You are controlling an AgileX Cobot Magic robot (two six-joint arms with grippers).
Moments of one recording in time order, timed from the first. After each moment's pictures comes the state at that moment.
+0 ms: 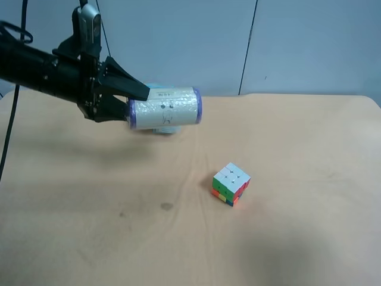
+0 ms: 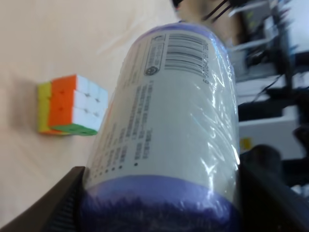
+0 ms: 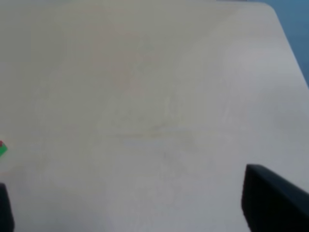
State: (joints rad) left arm -0.08 1.76 -1.10 -1.25 1.19 0.91; right arm -0.03 0.00 -0.50 0.04 1.07 -0.04
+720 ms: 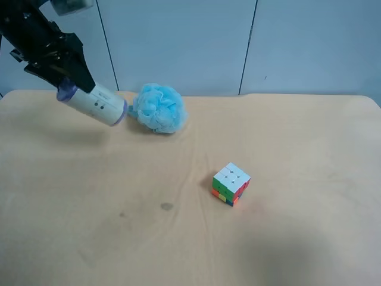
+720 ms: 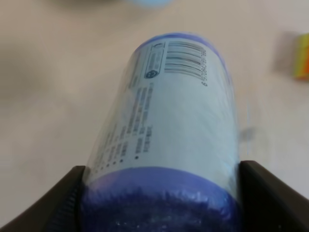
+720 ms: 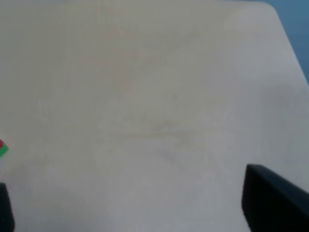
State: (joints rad) left arm -0.08 1.76 -1.55 -0.36 1.21 0.41; right arm -0.03 0.00 -0.50 0.04 1.07 -0.04
